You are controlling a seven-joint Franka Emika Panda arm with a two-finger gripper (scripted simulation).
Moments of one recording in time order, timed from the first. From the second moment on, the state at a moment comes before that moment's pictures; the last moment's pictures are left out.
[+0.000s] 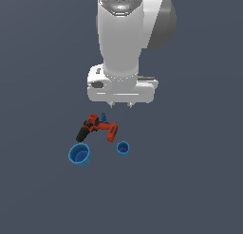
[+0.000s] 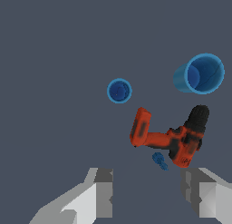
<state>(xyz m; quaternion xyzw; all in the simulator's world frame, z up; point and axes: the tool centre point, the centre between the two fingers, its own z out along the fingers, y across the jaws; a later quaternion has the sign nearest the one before) 0.010 -0.001 0.280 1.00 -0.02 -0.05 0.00</state>
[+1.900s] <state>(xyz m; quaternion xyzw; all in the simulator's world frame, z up) 0.136 -0.140 0.125 0.94 -0.29 -0.17 0.01</state>
